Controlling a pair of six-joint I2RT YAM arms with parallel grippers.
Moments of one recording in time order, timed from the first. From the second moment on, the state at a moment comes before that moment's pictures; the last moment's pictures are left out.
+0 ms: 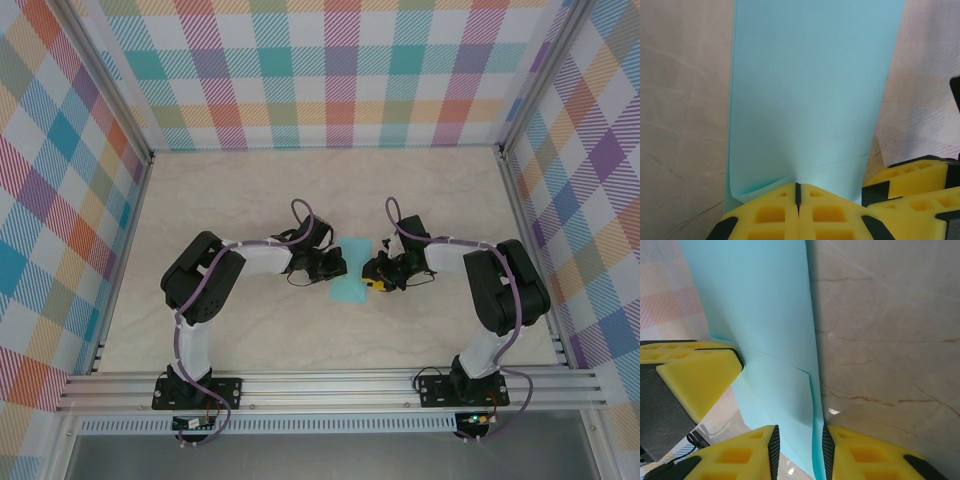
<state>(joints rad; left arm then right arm) -0.68 1.97 1.12 -0.11 0.41 -0.87 0.35 1.73 0.81 -0.30 -0.68 0.69</state>
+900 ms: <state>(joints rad) -0.68 1.97 1.12 -0.12 0.38 -0.87 0.35 1.73 0.80 -0.28 -0.69 0.71</state>
